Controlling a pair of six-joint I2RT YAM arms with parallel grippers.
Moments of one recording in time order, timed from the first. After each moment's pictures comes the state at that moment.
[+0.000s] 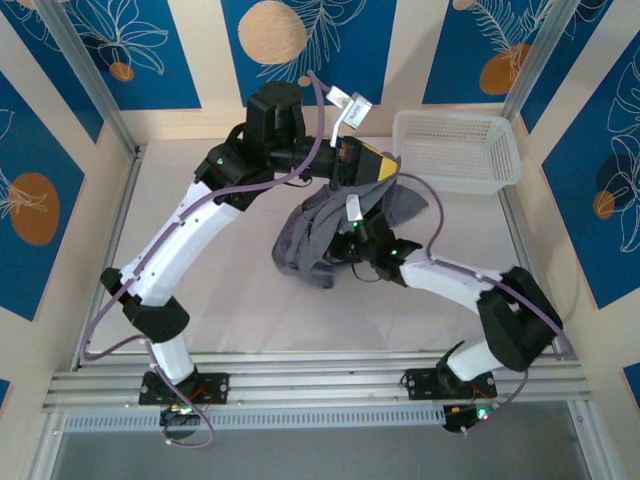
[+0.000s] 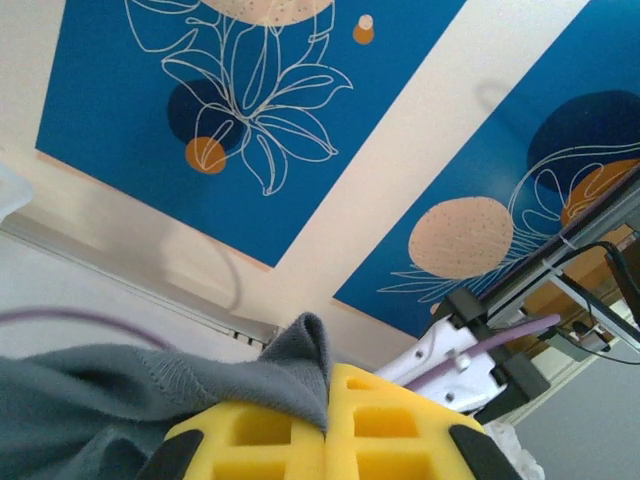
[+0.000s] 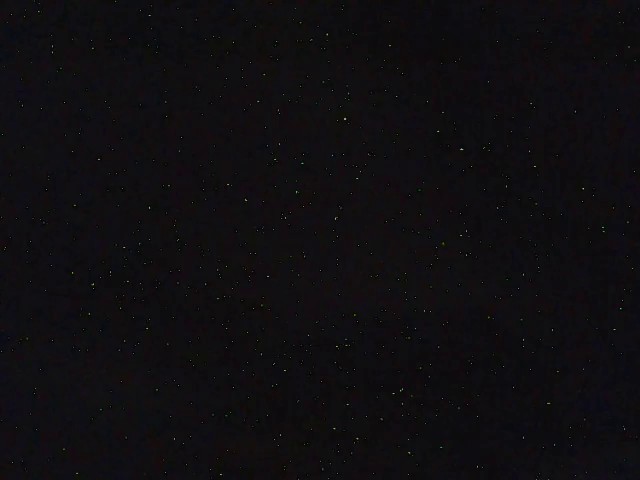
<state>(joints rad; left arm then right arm) -0.83 1.77 2.25 -0.65 0.78 -0.43 0.65 1.42 0.85 0.08 -0.27 0.67</state>
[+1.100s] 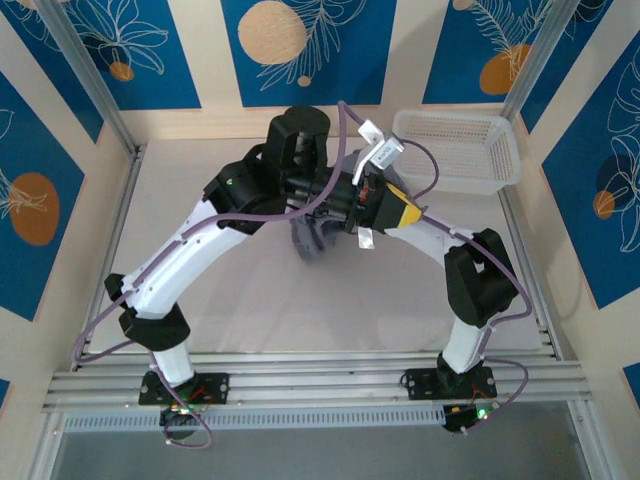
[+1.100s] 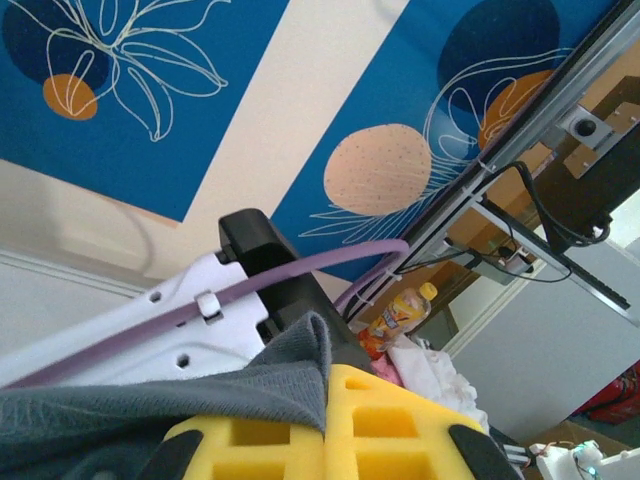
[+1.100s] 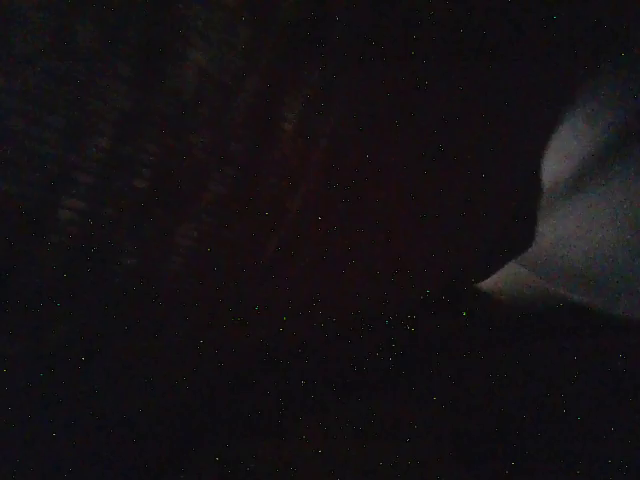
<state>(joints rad) -1.02 1.77 2.32 -0.76 0.77 -0.38 0.54 1.78 1.32 -0.17 -0.22 0.91</state>
